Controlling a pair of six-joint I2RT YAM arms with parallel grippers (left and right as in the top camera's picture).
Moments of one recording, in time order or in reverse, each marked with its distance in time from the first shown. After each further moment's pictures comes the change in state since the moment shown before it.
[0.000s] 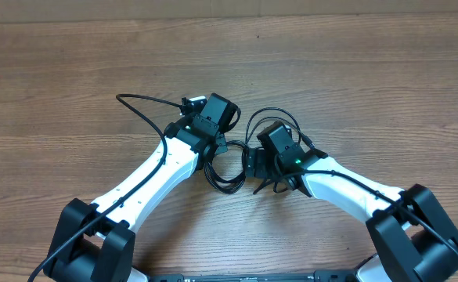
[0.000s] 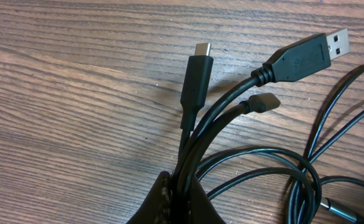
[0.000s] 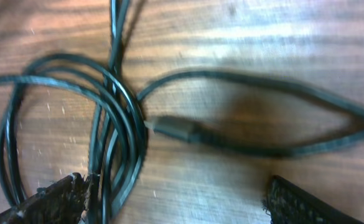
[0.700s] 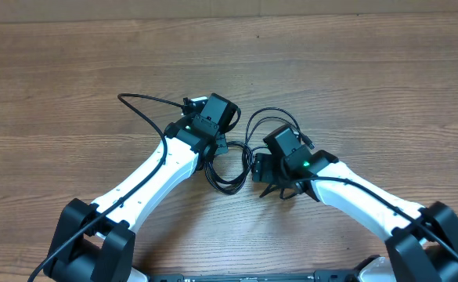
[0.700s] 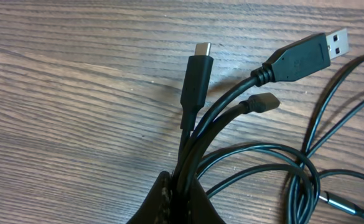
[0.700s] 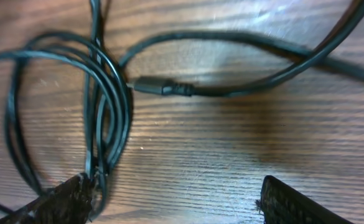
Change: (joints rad) left arm 0.000 0.000 0.000 -0.002 0.014 0.019; right arm -0.003 -0.107 -0.011 -0.166 -0.014 0.056
